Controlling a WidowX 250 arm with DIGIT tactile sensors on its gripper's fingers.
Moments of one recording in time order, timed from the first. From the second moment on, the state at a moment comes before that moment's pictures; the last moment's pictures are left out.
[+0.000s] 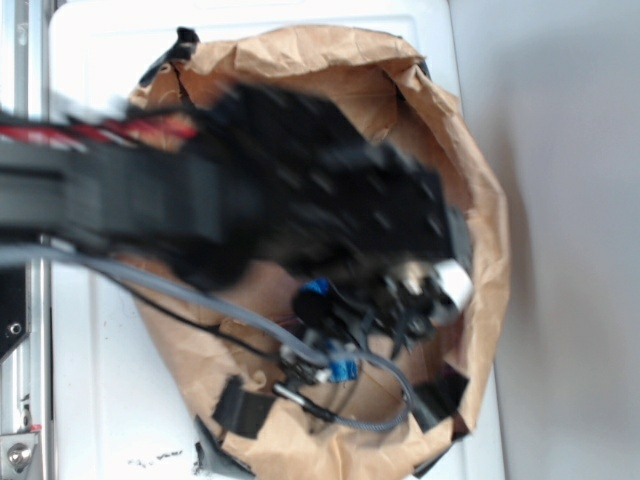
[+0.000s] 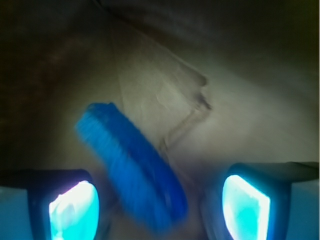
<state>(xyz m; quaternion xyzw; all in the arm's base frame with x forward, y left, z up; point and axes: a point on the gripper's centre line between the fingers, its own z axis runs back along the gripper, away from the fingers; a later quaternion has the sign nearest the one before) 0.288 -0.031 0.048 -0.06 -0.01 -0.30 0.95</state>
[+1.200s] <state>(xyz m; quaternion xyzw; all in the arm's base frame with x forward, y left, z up) 0.255 -0.024 0.113 -0.13 -0.03 -0.30 0.94</state>
